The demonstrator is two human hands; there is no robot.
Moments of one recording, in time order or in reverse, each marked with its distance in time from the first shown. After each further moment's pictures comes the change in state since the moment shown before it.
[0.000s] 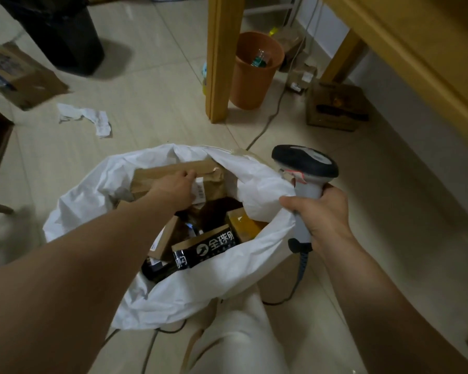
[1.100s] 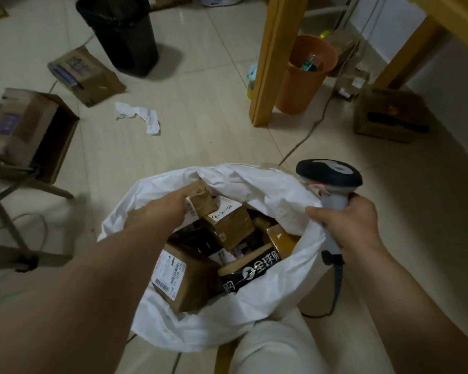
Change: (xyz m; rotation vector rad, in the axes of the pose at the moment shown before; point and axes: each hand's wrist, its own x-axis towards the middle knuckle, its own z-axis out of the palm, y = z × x) left_hand -0.043 -0.093 0.054 -0.417 0.012 -0.283; right_hand -0.002 0.000 0.050 -0.227 -0.040 -0.059
